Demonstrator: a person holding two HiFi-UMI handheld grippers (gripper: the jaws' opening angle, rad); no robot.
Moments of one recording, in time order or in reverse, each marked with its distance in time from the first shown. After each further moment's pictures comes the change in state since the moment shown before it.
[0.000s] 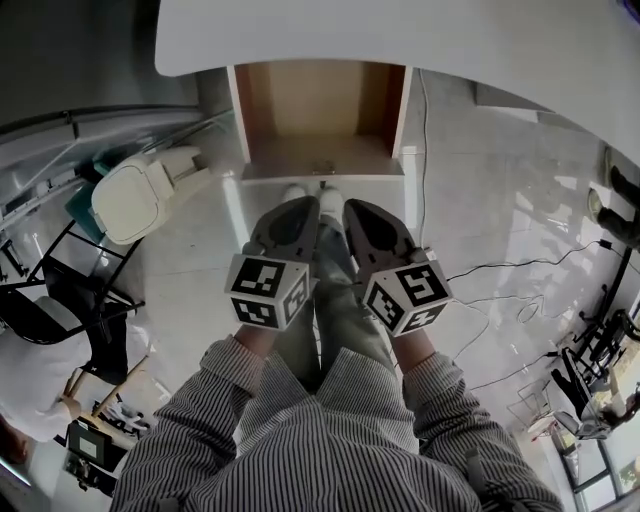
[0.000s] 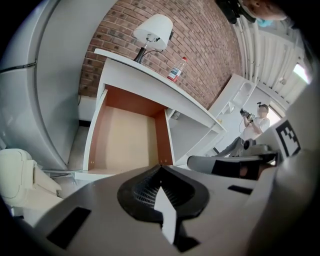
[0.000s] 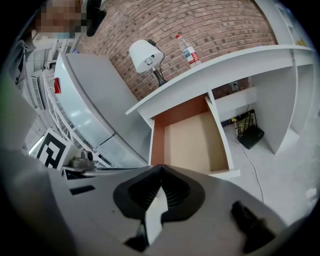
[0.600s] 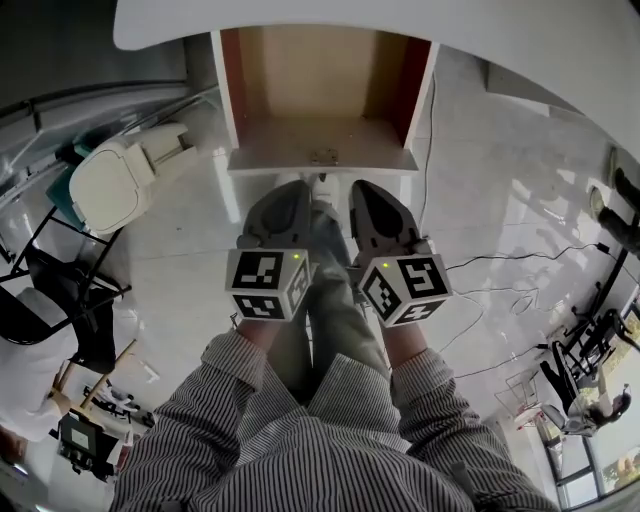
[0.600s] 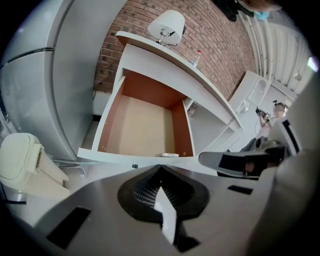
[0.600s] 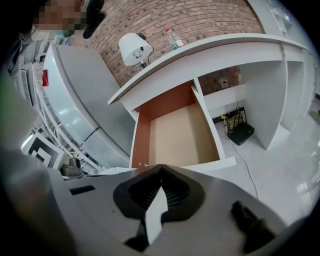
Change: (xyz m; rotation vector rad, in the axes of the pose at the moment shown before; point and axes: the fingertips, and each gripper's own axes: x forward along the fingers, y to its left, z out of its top) left arm 0.034 0.046 -0.040 -0.061 -0.007 0.141; right arm 0.035 -0.045 -0.031 0.025 0.000 -0.115
